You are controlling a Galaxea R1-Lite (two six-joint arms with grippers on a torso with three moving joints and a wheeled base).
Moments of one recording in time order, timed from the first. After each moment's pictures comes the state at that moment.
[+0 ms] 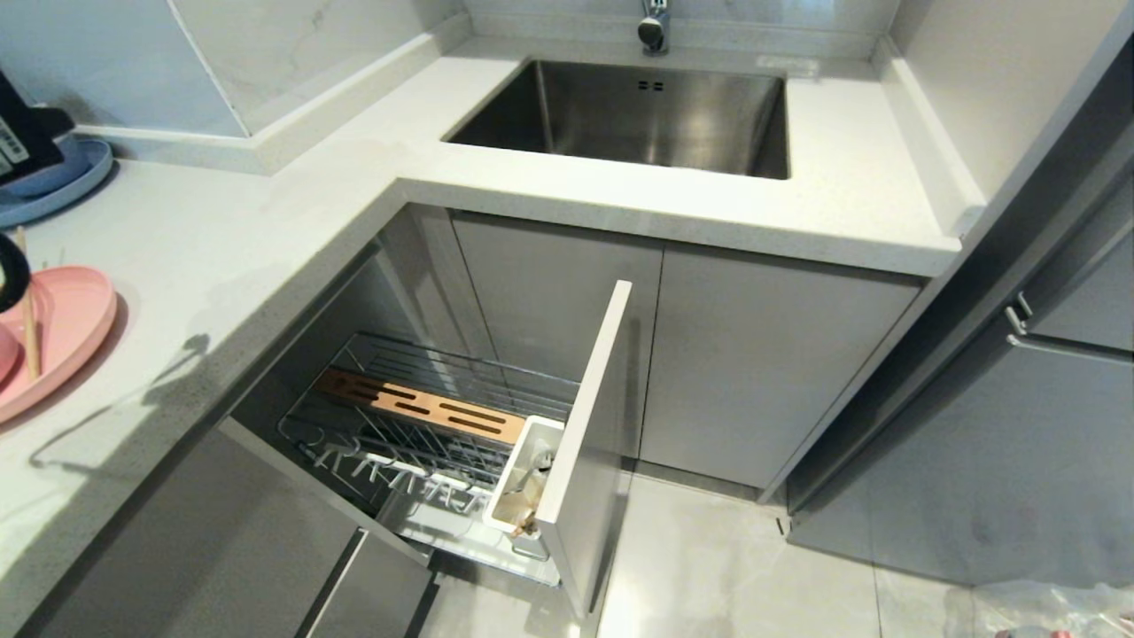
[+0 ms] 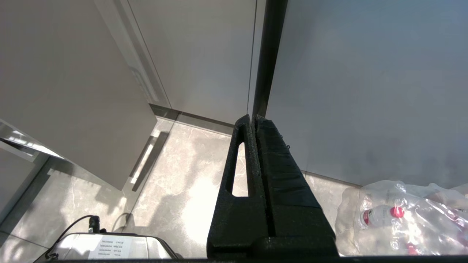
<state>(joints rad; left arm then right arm) -0.11 1.17 -1.21 -0.05 0.25 -0.12 0.00 0.00 0.00 0.02 0.02 -0.02</state>
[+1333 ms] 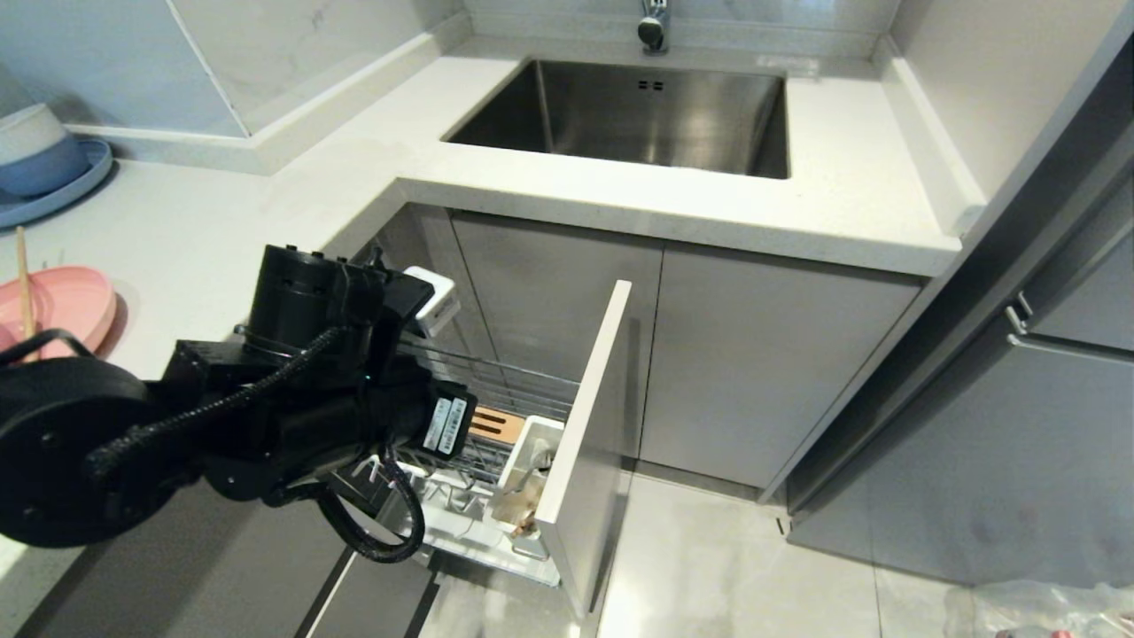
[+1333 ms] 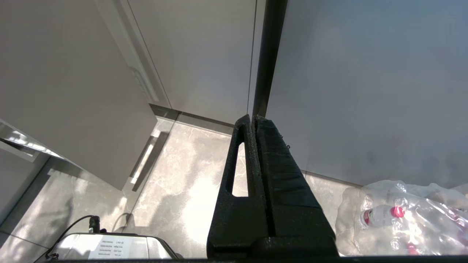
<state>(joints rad) -0.59 1.56 -0.93 -0.12 0.33 0.11 0.00 0.00 0.00 0.02 0.02 -0.02</state>
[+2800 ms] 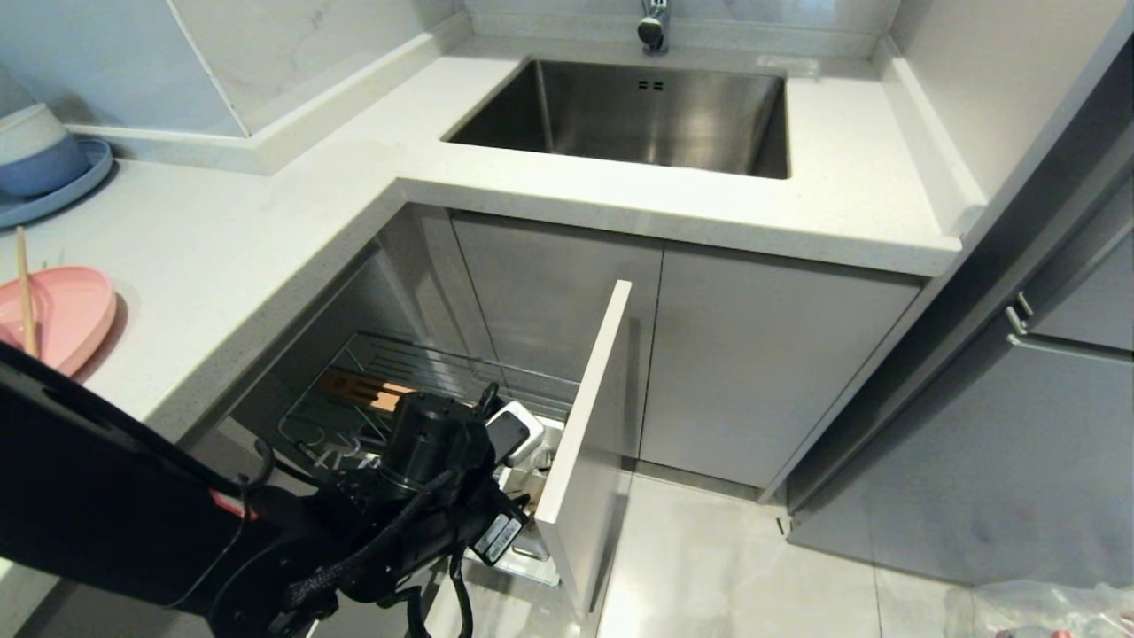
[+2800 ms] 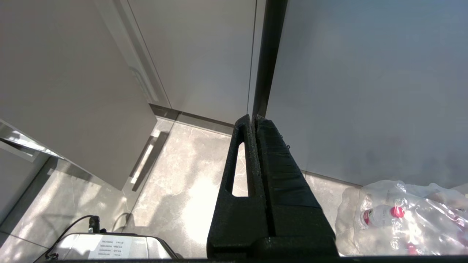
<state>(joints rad) -0.65 1.81 -0.65 -0.52 0.32 0.33 0.00 0.00 0.00 0.02 0.02 -0.02</state>
